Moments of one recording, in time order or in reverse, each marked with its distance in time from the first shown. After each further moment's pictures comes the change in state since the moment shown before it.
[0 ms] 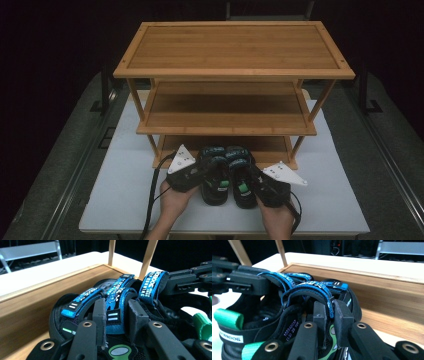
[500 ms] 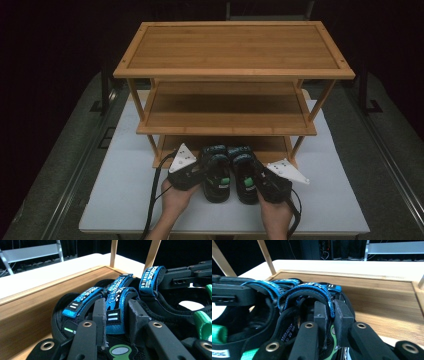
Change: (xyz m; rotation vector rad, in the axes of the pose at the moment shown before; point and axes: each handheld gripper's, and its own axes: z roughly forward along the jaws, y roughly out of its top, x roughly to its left) left arm 0.002 0.000 0.002 -0.009 0.008 0.006; right arm -0.008 0.000 0.006 -0.036 -0.065 0.058
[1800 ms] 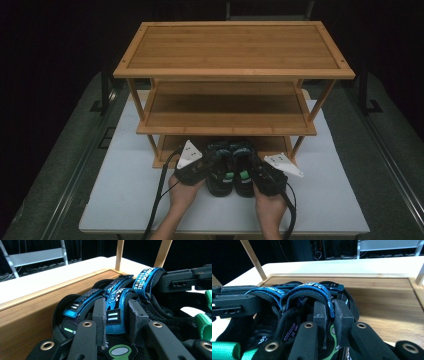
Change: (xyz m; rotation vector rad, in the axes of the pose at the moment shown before) left arm 0.004 -0.003 0.026 -0.023 0.037 0.008; right arm 0.001 0.004 0.020 0.004 -0.054 0.067
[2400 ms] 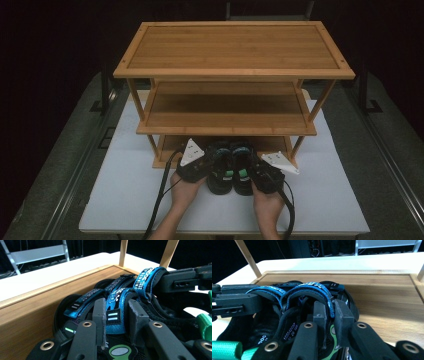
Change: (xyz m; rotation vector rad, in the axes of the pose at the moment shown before) left arm 0.006 -0.004 0.010 0.026 0.013 0.012; right arm -0.001 -0.004 0.012 0.017 -0.017 -0.004
